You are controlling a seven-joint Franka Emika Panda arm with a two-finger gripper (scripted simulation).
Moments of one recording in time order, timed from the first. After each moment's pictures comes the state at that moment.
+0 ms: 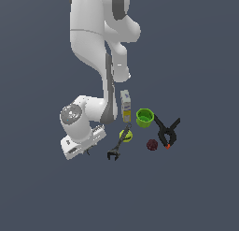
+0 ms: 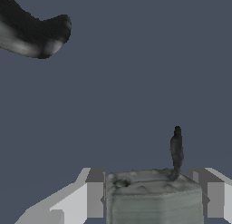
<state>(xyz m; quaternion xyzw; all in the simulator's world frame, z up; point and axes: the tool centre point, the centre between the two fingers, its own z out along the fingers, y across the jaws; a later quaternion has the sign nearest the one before) 0.066 -0.155 0.013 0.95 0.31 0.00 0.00</state>
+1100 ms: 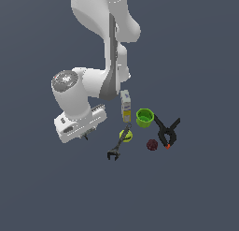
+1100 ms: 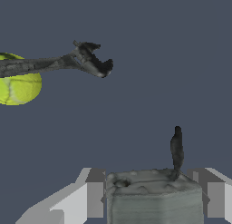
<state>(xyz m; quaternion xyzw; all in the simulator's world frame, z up) 0.038 -0.145 0.122 0.95 0.31 0.00 0.00</state>
